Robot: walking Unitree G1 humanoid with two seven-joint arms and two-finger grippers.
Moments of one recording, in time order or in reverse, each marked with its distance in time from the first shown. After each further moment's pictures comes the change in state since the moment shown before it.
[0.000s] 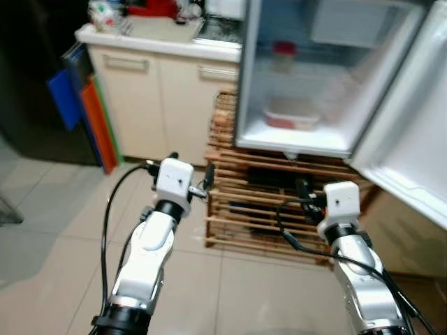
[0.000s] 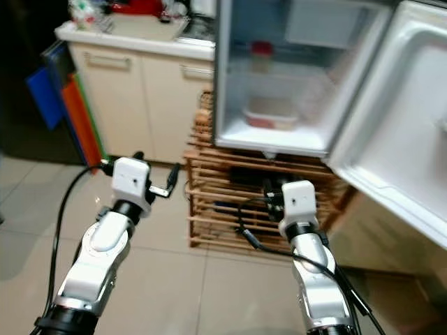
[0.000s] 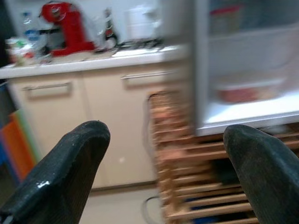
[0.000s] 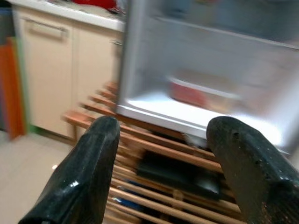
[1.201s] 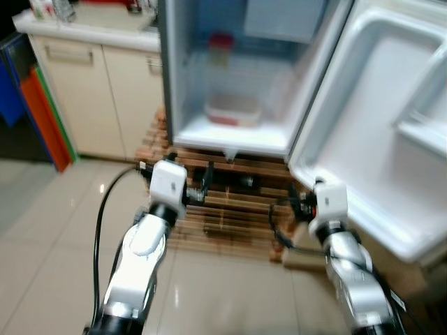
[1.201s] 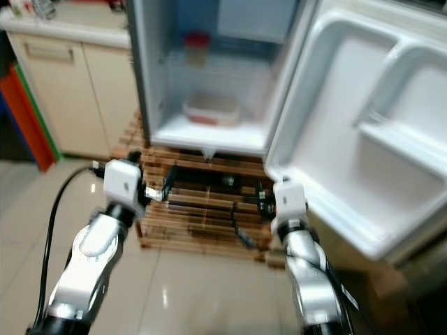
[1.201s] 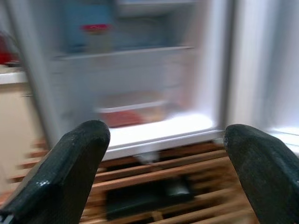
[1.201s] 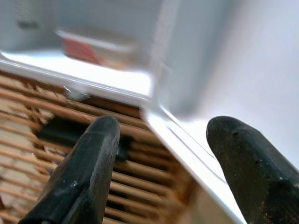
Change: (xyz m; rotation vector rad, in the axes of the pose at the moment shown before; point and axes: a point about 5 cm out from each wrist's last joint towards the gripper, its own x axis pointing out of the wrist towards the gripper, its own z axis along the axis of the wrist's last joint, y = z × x) left arm -0.005 -0.023 0.011 -0.061 -0.100 -0.125; right arm -0.004 -0.023 -0.016 -0.024 0.072 -0.037
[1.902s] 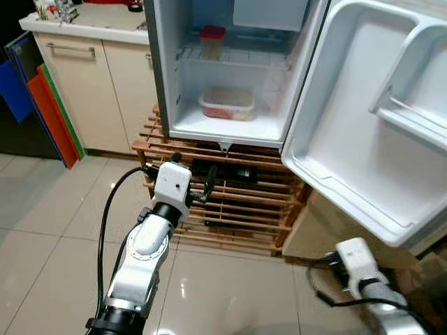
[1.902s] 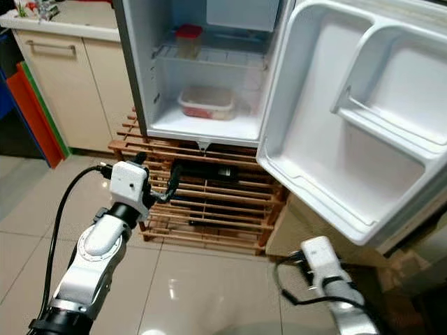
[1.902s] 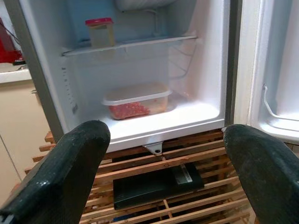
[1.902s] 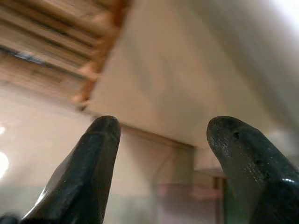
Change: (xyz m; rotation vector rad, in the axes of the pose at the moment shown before) left arm 0.004 0.010 -0.004 0.028 0.027 0.003; right arm -0.049 -0.082 -0.106 -0.236 0.547 -0.136
